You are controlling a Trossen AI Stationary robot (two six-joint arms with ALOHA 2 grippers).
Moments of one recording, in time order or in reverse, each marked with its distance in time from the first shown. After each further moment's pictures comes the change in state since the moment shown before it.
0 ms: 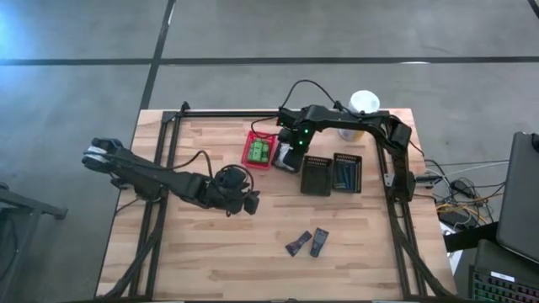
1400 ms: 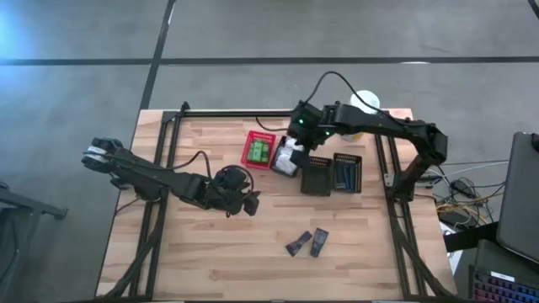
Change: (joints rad) left arm -0.012 -0.002 0.000 0.021 -0.018 0.035; right arm 0.116 -0.338 -0.059 0.077 0.153 0.079
